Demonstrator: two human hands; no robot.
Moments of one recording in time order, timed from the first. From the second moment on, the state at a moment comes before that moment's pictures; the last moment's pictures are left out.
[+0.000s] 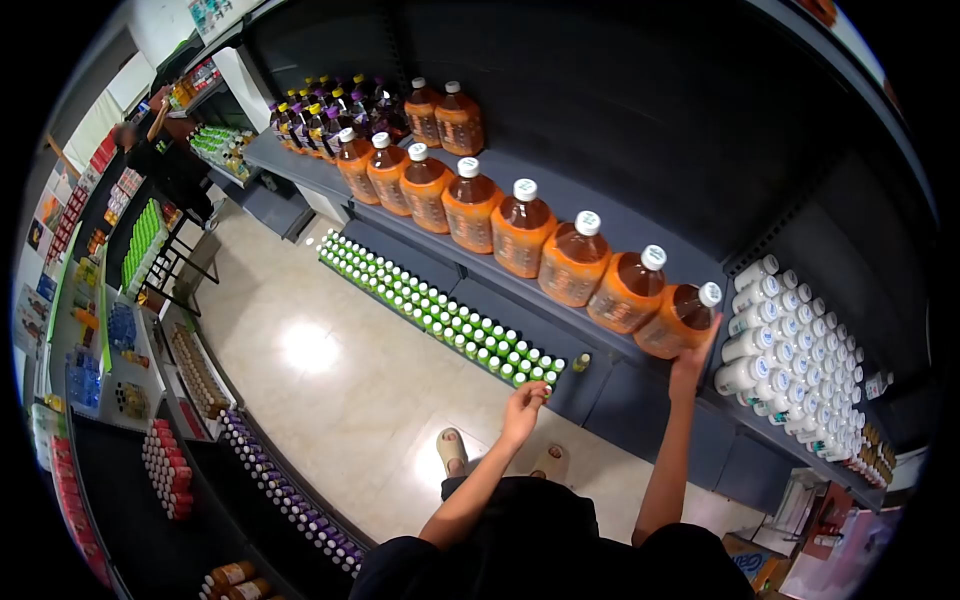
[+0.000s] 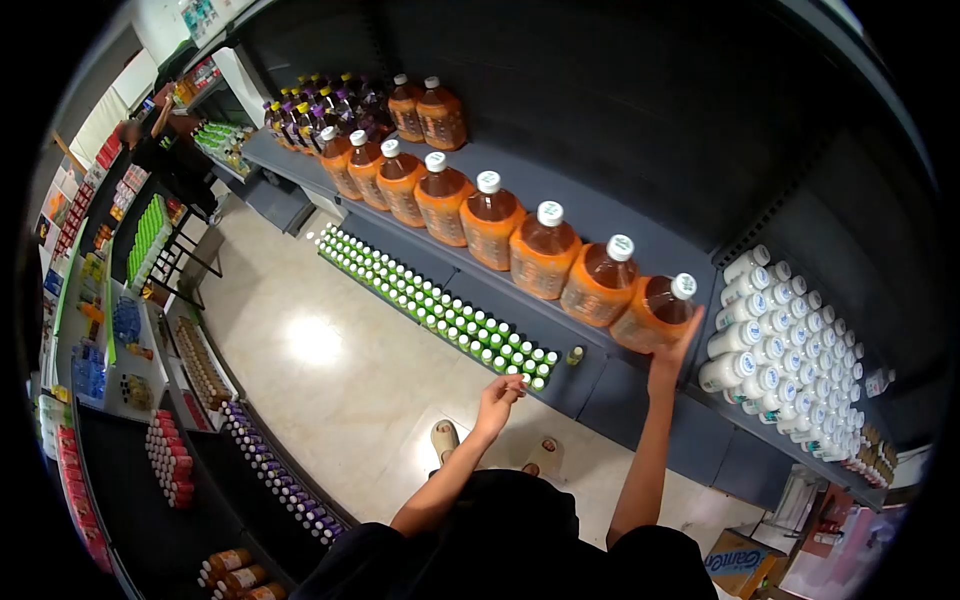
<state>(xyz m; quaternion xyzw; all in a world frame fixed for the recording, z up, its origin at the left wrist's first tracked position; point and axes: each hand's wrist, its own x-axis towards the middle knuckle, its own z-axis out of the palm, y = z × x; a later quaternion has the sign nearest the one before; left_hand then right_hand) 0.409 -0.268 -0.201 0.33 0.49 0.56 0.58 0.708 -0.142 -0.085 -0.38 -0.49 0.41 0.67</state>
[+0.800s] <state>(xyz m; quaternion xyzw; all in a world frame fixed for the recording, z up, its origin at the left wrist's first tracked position) 0.059 -0.131 0.071 0.77 0.39 0.47 0.15 0.365 -0.065 0.230 -0.40 -0.80 0.14 0.43</state>
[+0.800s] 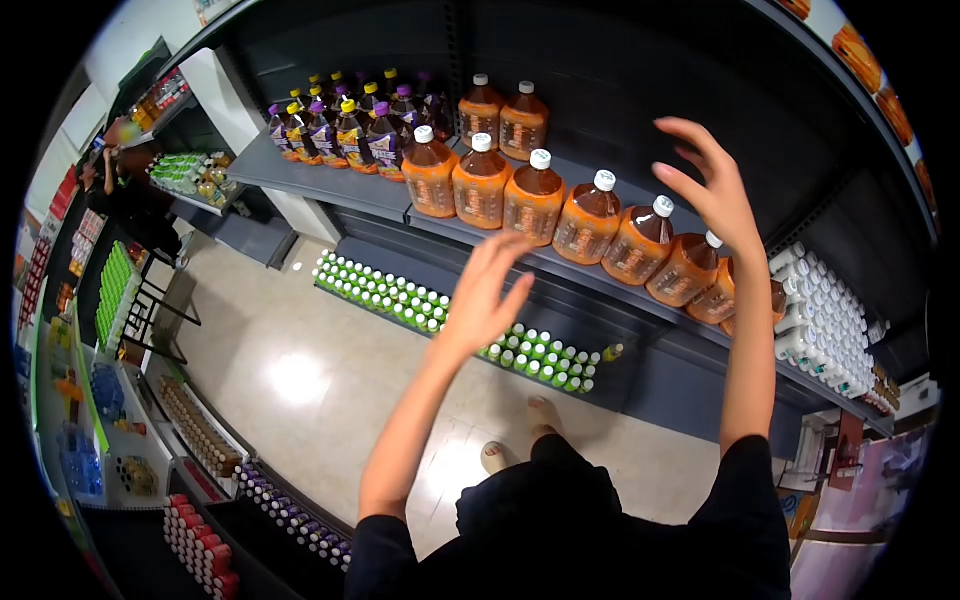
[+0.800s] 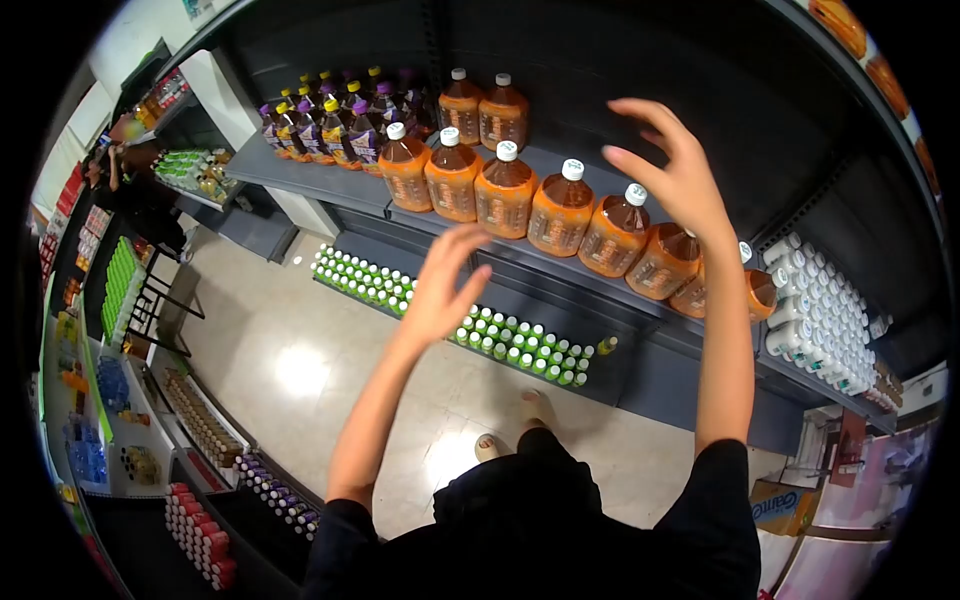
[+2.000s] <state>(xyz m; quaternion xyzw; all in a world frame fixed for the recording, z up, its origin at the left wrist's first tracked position) 0.058 0.223 0.131 0.86 0.46 0.13 0.17 0.245 0.268 0.183 -0.51 -0.85 0.01 0.11</state>
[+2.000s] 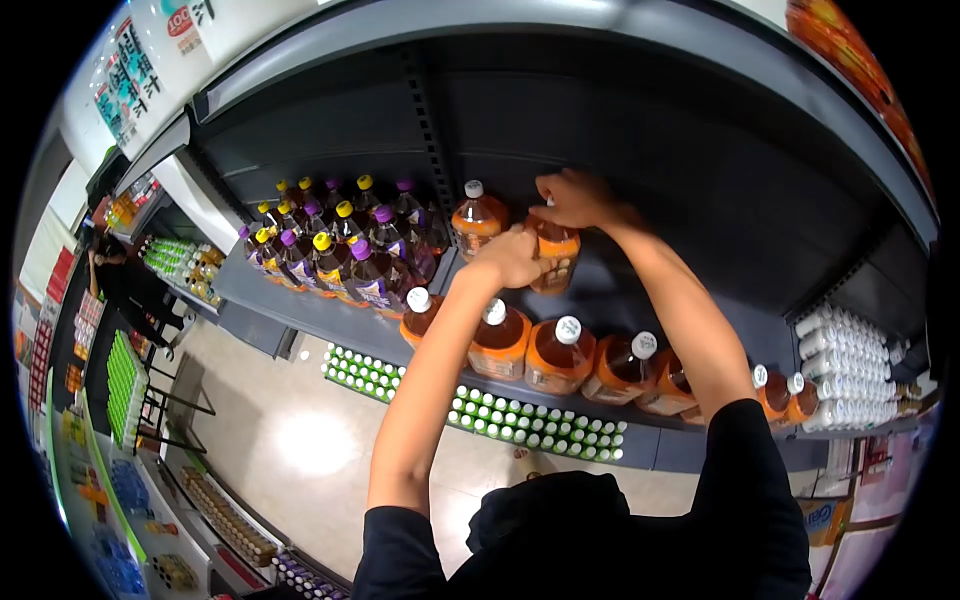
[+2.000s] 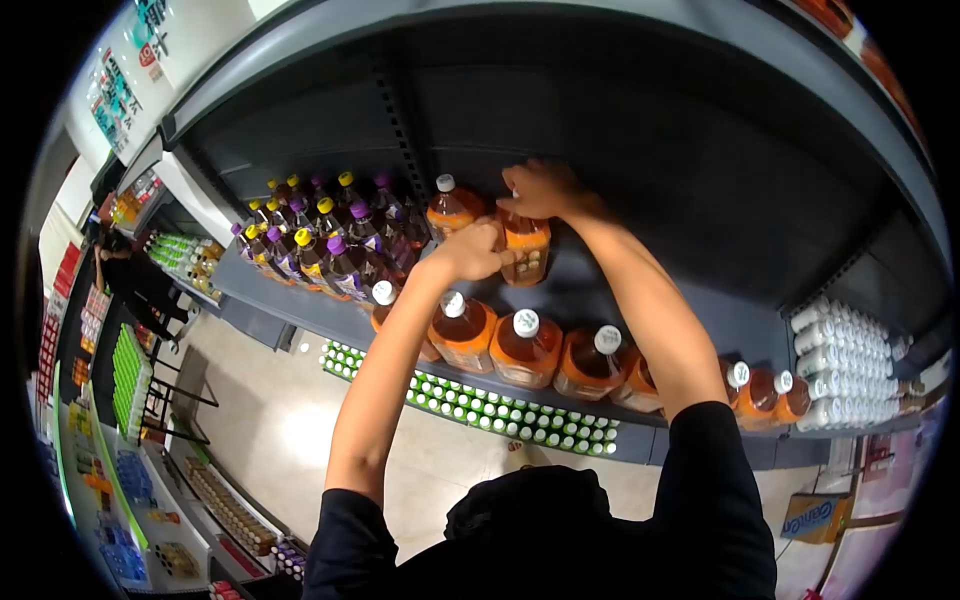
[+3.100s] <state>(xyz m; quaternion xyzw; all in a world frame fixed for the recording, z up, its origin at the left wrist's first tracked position) 0.088 -0.314 -0.037 0.57 0.14 0.18 0.79 0.303 -0.380 0.030 -0.61 -0.31 0.30 0.66</state>
